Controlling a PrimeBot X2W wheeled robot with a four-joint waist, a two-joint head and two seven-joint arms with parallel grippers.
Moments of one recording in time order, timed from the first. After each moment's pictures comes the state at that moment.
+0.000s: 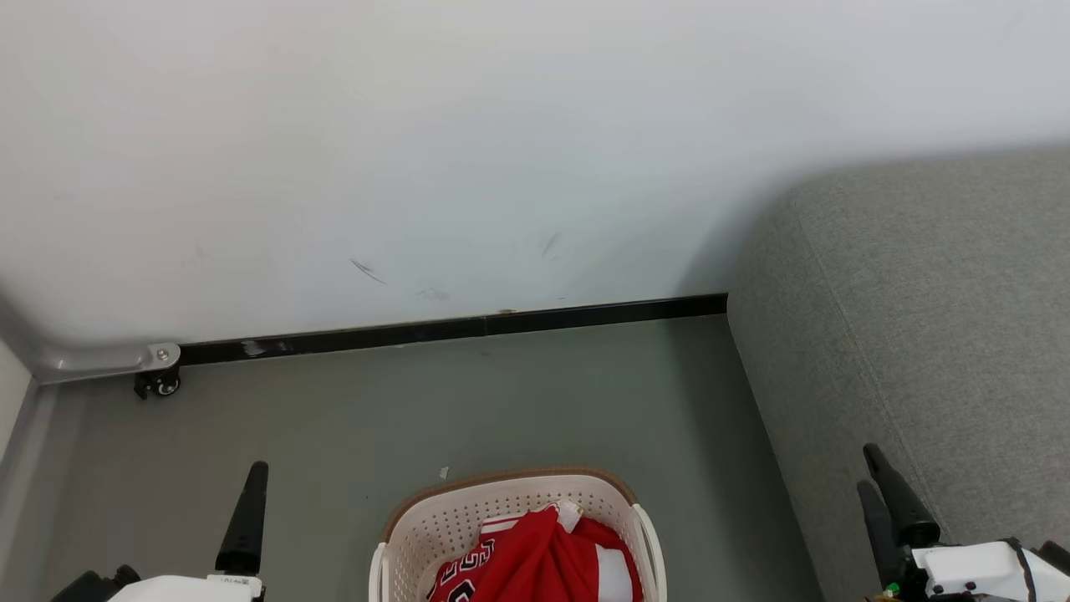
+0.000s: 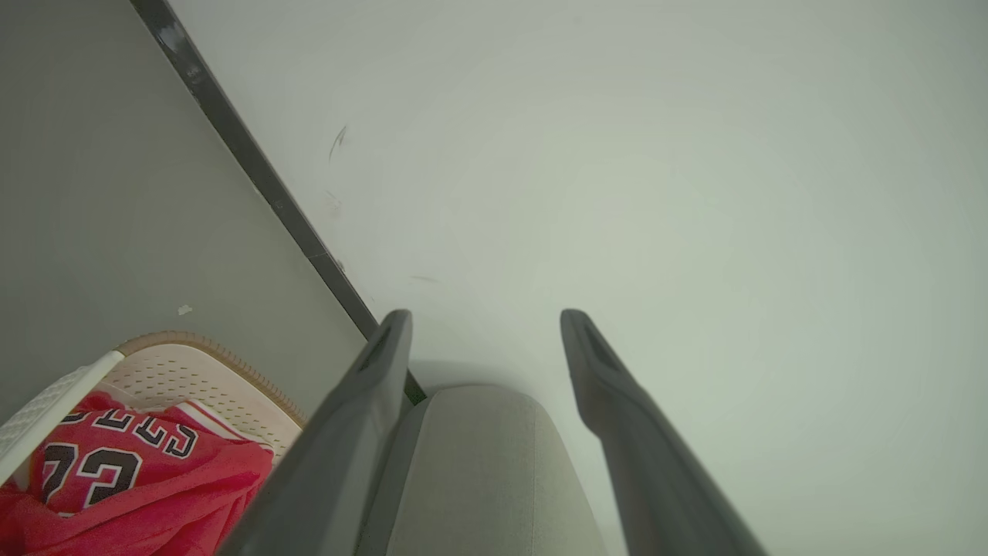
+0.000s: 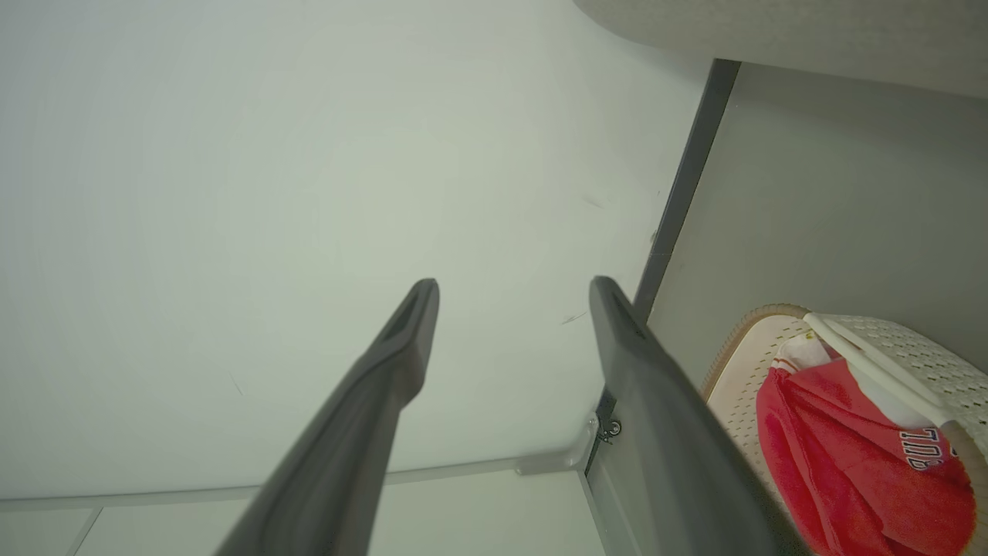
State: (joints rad) left arm -0.02 0.02 0.02 0.27 -1.43 -0.12 0.03; right arm 0.01 -0.04 -0.05 0.28 1.46 0.13 0.00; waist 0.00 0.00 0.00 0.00
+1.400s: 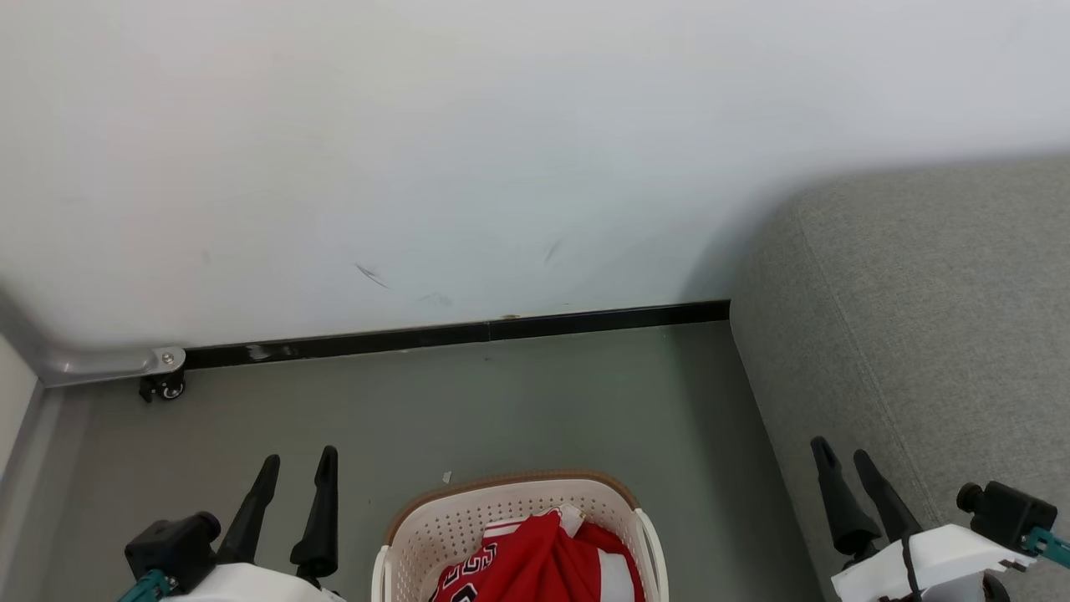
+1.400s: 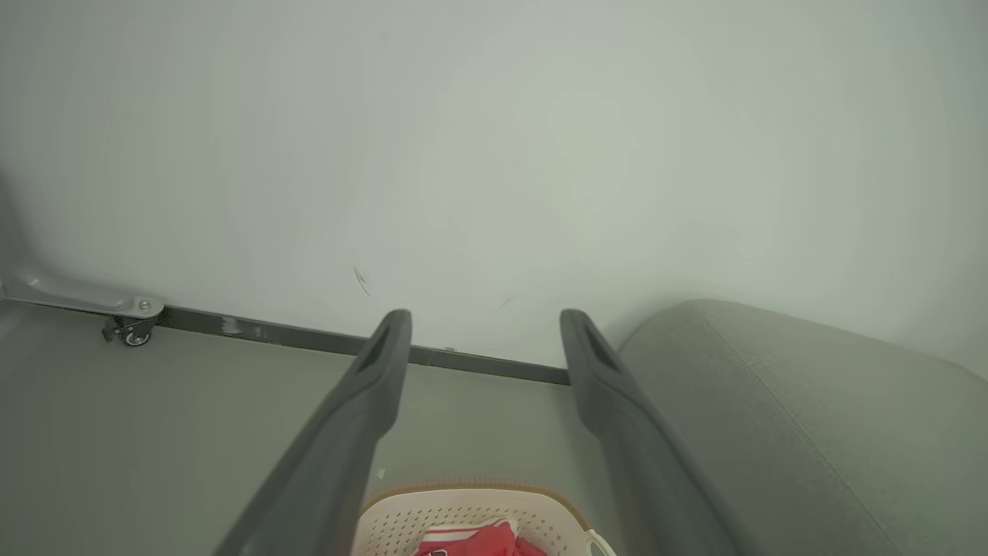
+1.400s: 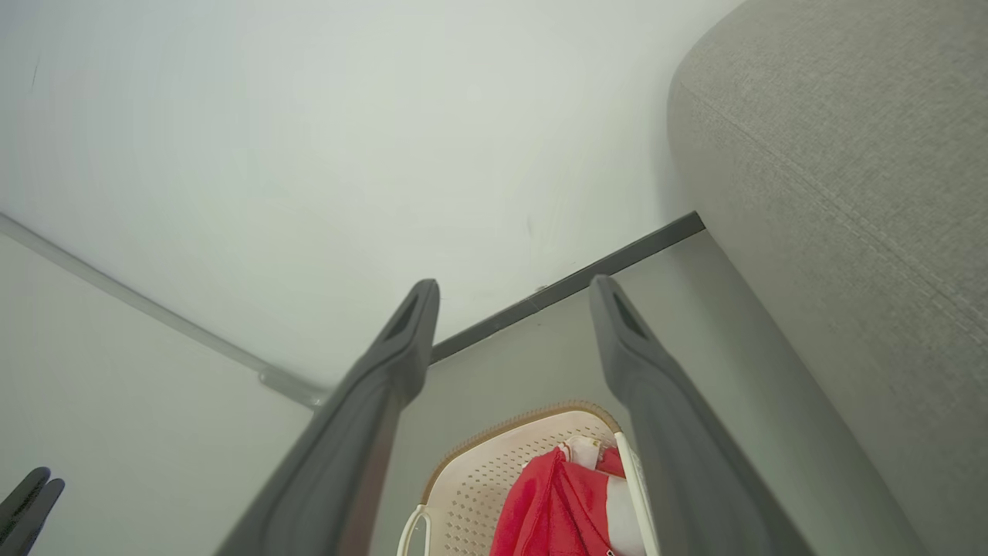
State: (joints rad) left arm 0.01 0.05 -0.10 0.10 -0.57 -0.02 -0.12; right arm 0.02 -0.04 0.01 0.20 0.63 0.13 -0.13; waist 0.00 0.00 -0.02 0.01
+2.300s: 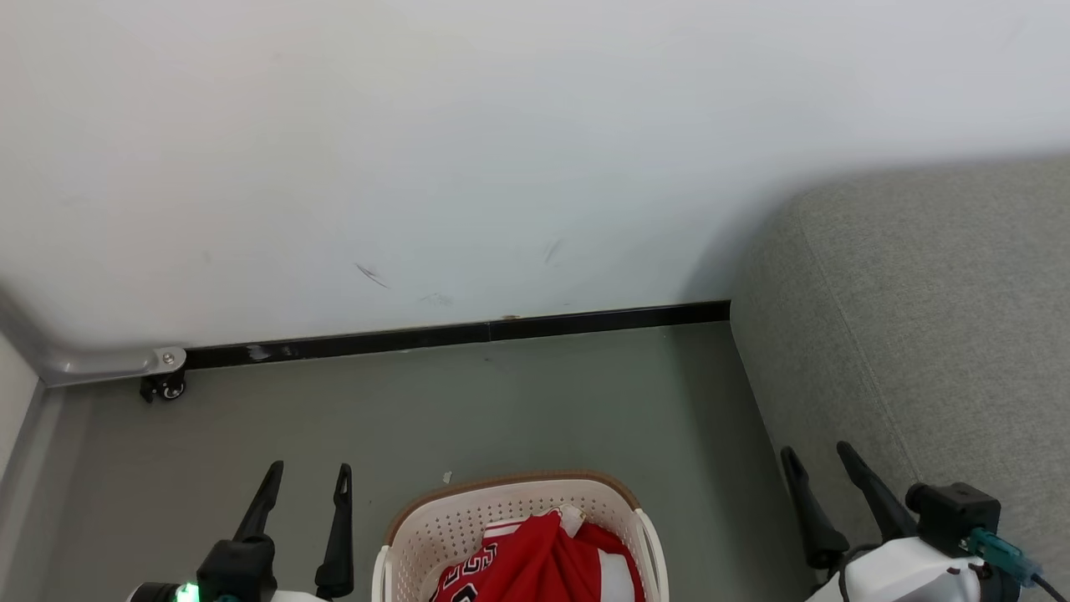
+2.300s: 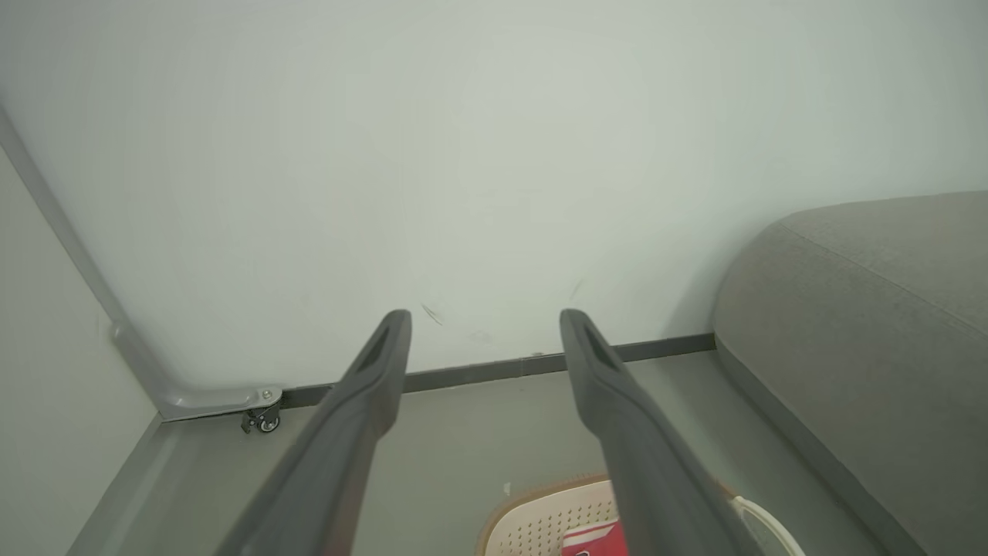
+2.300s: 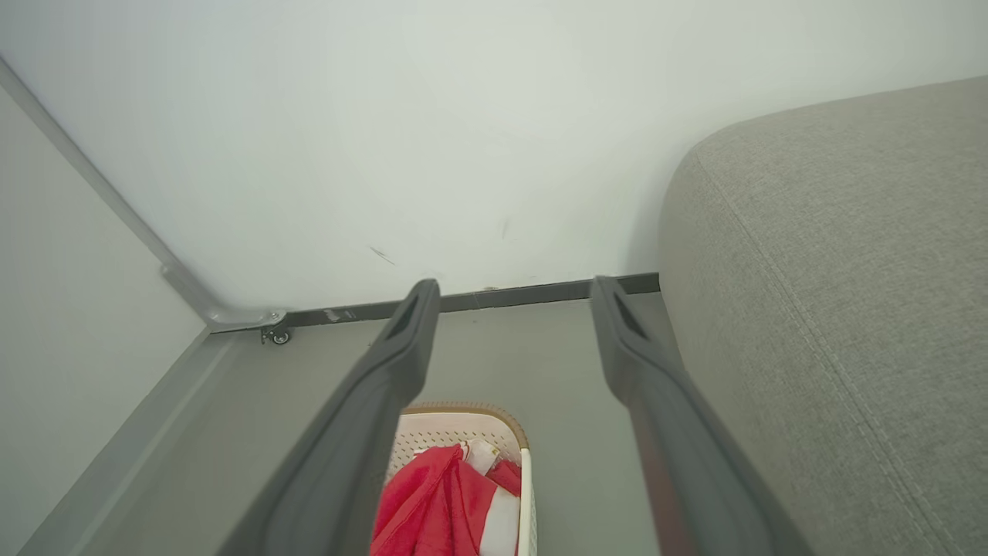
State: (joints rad) left arm 0.03 0.05 -0.14 0.14 -0.19 0.10 -0.22; right arm 0.02 -0.04 0.04 0.20 0.22 0.13 -0.22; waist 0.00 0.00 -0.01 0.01
